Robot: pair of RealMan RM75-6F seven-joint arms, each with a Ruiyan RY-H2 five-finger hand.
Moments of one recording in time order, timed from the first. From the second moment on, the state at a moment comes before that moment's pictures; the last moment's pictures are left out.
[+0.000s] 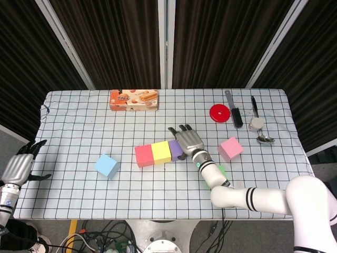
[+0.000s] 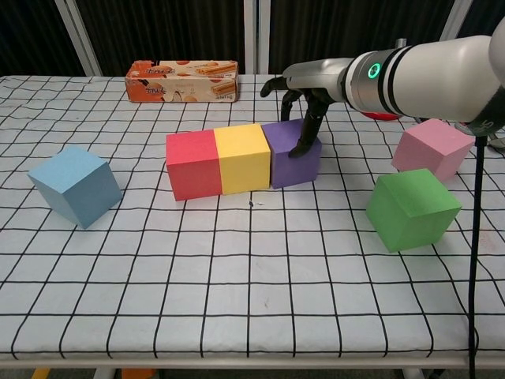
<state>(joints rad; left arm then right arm) -0.28 -1.22 -0.04 -1.25 1.41 1.17 -0.33 1.19 -1.54 0.17 -1.53 -0.38 0.84 -0.58</state>
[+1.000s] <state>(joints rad) -0.37 -1.25 -0.02 -1.27 1.60 1.23 -0.34 0.96 -1.15 0.20 -1.78 -0.65 0.95 -0.34</state>
